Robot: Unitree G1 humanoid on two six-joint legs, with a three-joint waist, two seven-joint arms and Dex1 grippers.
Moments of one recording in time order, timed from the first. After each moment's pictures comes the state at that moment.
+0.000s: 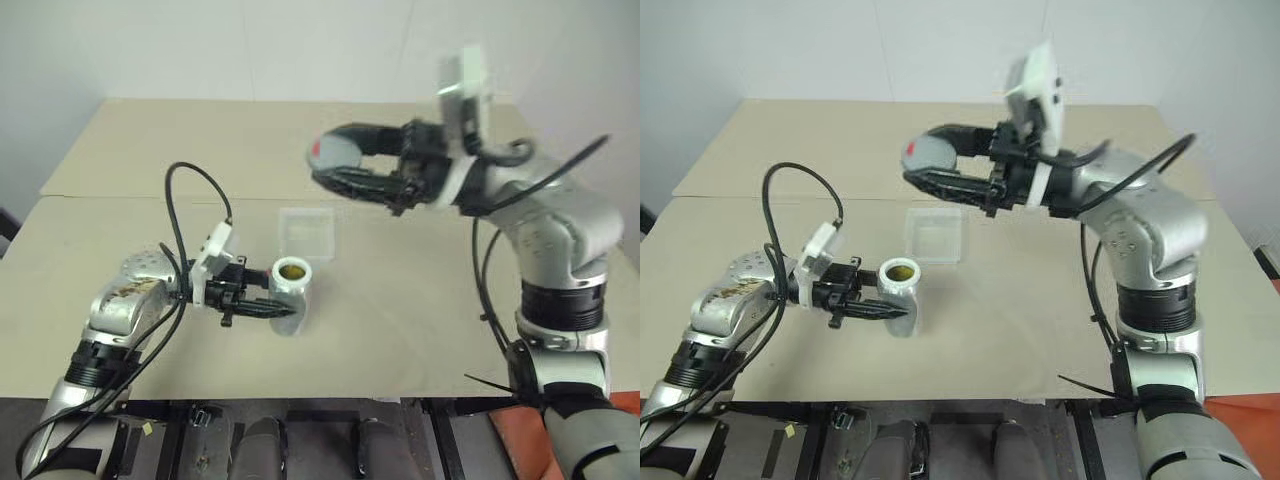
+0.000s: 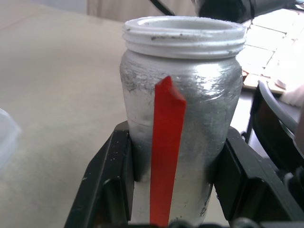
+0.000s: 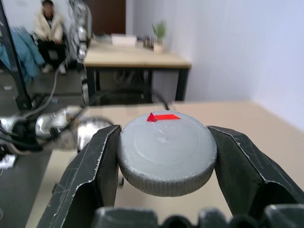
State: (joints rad) left arm -0.50 0.69 -0.09 0.02 -0.56 0.43 -1.49; right arm -0.93 -0.48 -0.02 -0.24 0.71 0.75 0.92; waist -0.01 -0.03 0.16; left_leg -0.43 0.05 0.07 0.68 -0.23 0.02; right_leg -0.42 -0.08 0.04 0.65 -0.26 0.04
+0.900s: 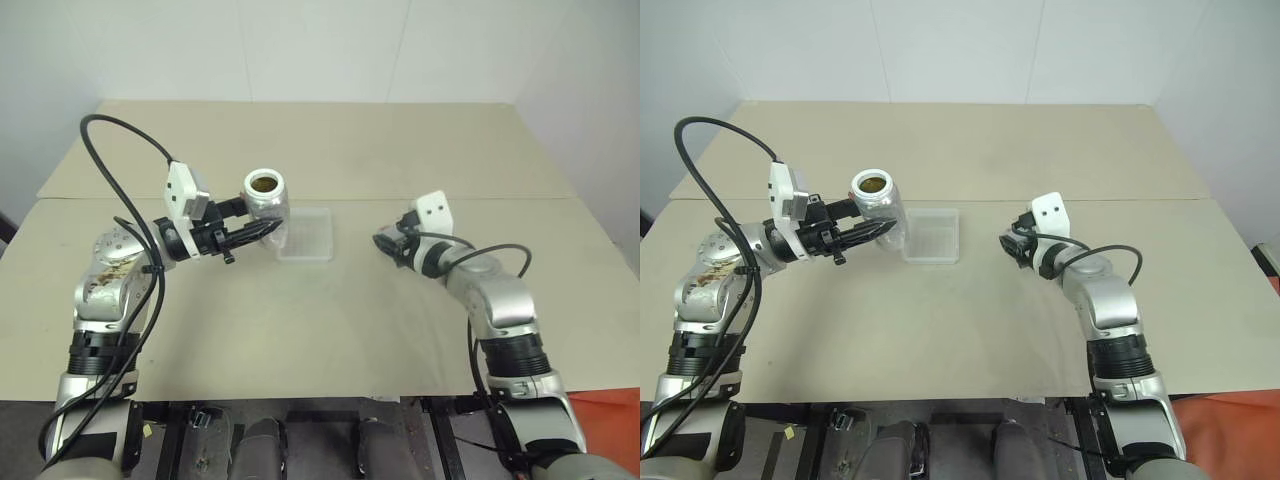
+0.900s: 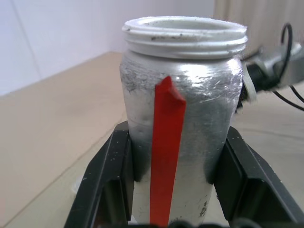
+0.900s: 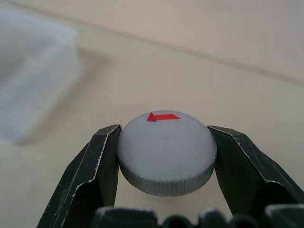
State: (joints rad) left arm -0.57 0.59 0.12 0.04 -0.49 0.32 -1.04; right arm -0.58 -0.34 0.03 0.08 0.21 0.70 0.31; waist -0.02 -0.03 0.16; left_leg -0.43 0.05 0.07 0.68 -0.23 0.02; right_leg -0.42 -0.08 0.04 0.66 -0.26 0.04
